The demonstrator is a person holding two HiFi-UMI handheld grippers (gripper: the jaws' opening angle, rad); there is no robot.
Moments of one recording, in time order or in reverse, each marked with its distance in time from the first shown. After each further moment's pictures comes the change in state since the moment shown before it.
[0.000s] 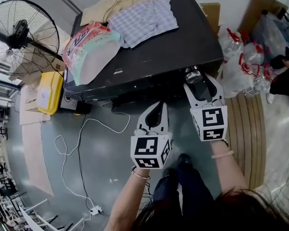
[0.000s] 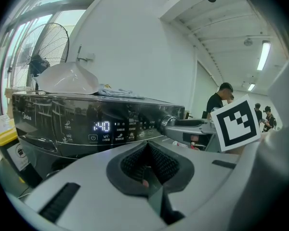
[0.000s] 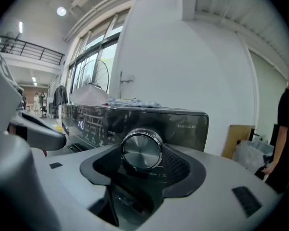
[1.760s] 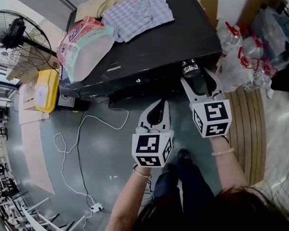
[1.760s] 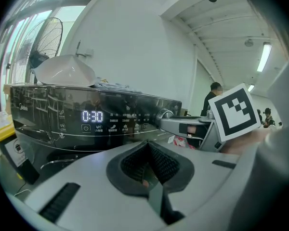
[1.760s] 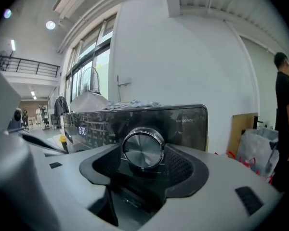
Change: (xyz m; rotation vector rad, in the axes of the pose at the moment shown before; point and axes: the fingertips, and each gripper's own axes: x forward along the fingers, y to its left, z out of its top) left arm 0.005 -0.013 -0.016 -0.014 0.027 -0.017; right arm 0.000 -0.001 -0.003 0.110 -0.022 0.037
